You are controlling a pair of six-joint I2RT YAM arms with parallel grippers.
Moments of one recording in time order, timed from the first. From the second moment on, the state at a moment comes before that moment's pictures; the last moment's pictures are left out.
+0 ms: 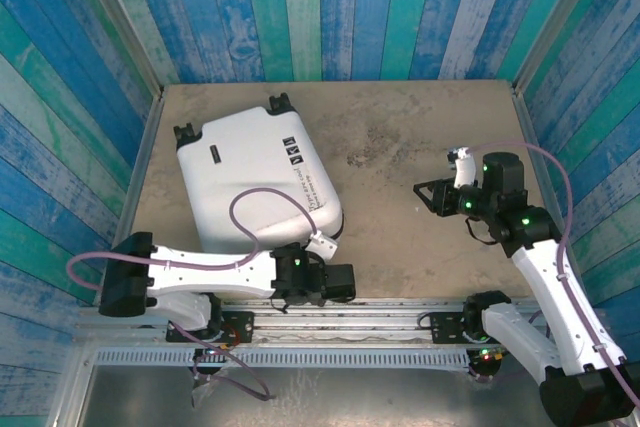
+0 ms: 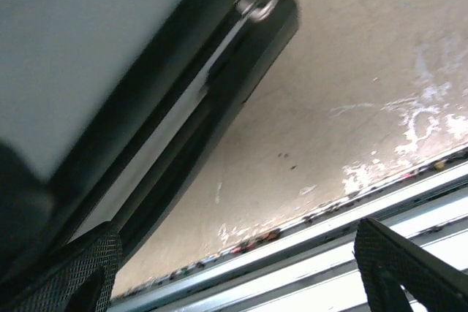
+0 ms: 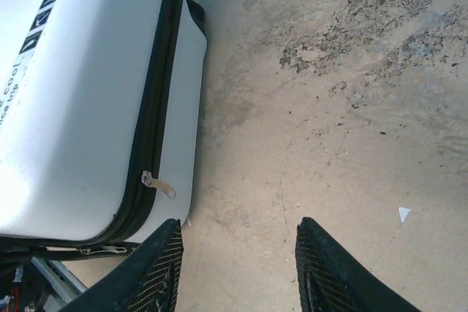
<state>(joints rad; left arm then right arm) -1.45 1.38 0.99 -1.06 -0.43 -0.90 0.20 0.83 0.80 -0.64 -0.47 0.23</state>
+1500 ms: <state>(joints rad) -1.15 1.62 1.11 -1.00 -0.45 -0.50 0.20 0.87 0.74 -0.62 -0.45 0.18</state>
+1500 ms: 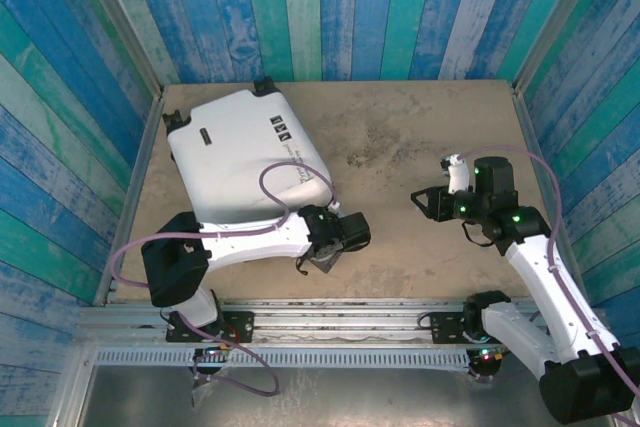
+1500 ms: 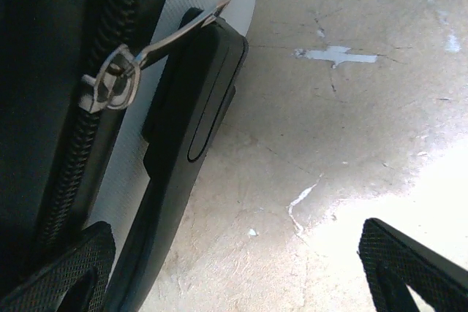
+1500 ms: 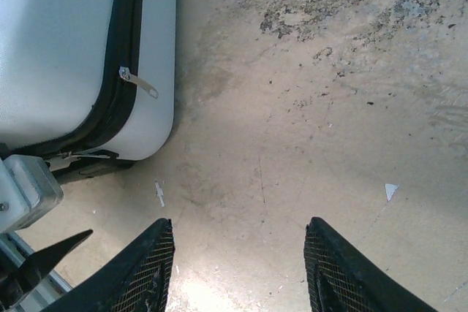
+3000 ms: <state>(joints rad) -0.87 1.80 1.15 -0.92 -0.33 -0.26 0.19 0.68 0.74 -0.66 -0.37 0.16</state>
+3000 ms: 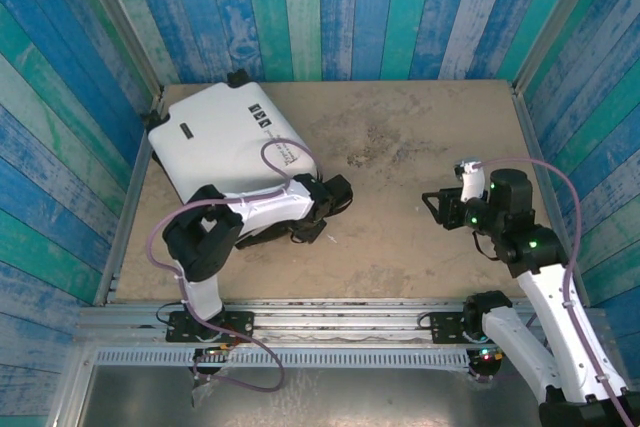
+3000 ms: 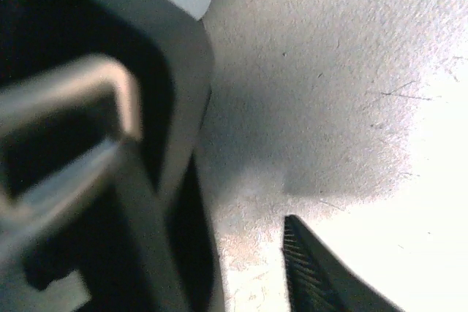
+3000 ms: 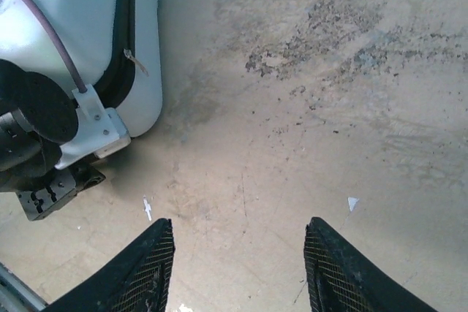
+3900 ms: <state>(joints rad) -0.92 1.35 0.77 -0.60 -0.14 -0.16 0.54 0.85 0.42 -0.08 -0.35 0.25</state>
